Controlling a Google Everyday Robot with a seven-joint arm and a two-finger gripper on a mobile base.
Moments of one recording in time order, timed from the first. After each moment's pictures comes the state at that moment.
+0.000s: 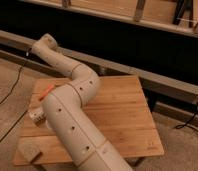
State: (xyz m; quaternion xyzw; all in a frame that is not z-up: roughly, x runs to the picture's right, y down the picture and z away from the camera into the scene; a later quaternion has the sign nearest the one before) arm -0.264 -0.244 0.966 0.00 -0.03 0.65 0.76
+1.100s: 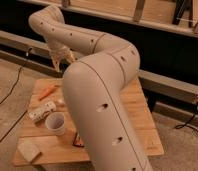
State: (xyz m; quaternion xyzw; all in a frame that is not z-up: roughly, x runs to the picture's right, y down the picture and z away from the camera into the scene) arm -0.144 -0.091 0.730 -0.22 0.26 0.57 0.75
